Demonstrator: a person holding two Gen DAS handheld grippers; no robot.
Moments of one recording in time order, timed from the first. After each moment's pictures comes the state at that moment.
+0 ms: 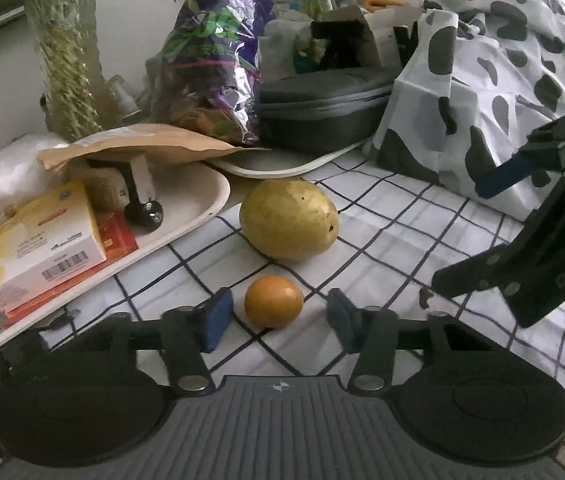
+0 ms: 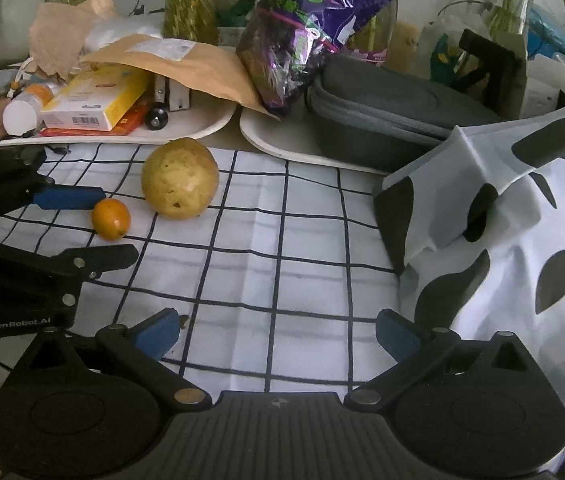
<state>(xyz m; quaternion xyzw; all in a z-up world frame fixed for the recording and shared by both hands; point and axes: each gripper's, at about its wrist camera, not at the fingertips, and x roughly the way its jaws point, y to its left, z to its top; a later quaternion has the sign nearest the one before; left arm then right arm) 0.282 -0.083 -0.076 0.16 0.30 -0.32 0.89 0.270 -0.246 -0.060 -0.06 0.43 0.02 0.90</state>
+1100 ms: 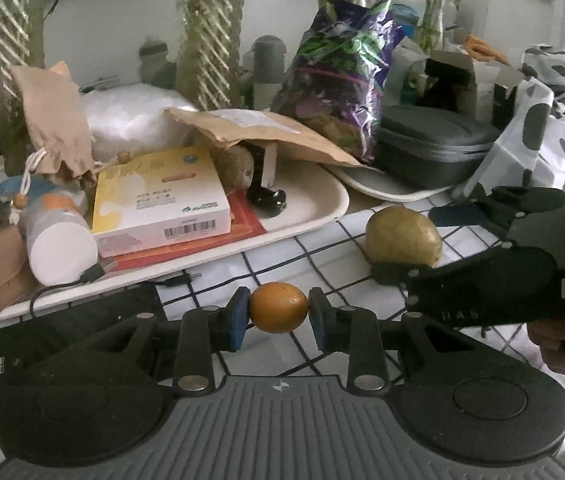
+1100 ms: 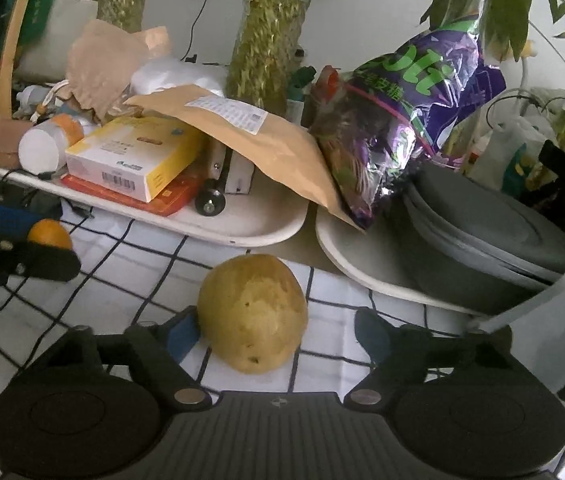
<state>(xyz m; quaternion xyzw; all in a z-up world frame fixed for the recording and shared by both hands) 0.301 -0.015 -0.047 0.06 0.34 -0.22 0.91 0.329 -0.187 -0.074 -0.11 0.32 0.07 0.94</state>
